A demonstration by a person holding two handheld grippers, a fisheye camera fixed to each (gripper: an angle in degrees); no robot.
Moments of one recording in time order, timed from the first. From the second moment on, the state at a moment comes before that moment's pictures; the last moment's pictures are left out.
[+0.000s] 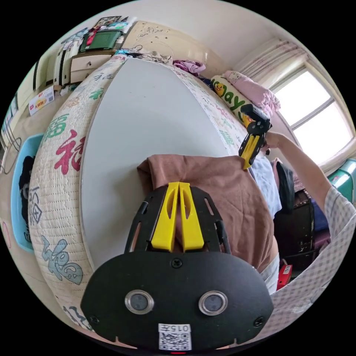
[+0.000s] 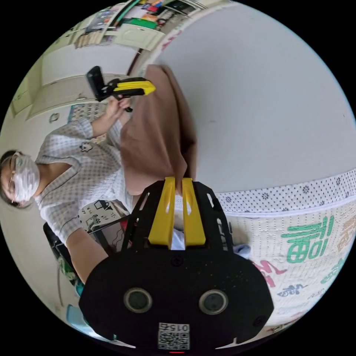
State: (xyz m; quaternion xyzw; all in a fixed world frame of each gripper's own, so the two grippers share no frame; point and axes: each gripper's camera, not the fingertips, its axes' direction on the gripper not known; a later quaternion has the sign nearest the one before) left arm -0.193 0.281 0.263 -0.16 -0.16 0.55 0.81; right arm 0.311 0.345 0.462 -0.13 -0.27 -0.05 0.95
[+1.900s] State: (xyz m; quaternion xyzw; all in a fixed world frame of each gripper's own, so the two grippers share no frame) left arm -0.071 0.259 0.247 -0.25 -0.13 0.39 0.88; right arm -0.233 0.411 0.570 0.25 -0.04 0.17 0.95
